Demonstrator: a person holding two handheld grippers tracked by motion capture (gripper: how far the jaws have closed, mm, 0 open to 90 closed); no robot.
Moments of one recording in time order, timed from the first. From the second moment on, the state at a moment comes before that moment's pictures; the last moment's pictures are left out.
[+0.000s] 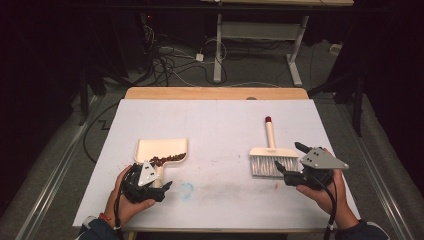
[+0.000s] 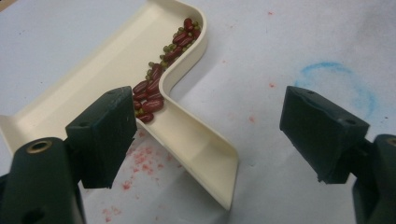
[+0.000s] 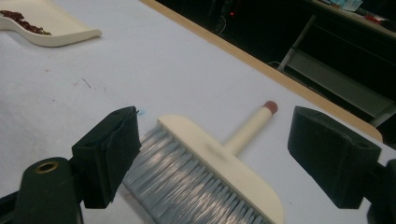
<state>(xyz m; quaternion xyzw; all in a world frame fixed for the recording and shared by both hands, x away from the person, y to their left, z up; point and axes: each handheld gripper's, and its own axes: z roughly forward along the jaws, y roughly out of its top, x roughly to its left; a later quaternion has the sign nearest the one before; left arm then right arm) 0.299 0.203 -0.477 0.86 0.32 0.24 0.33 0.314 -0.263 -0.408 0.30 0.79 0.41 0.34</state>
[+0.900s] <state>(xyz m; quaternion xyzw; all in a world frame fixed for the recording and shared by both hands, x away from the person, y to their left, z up) 0.297 0.203 -0.477 0.86 0.32 0.24 0.33 0.297 -0.283 -0.464 0.33 0.80 0.39 0.30</state>
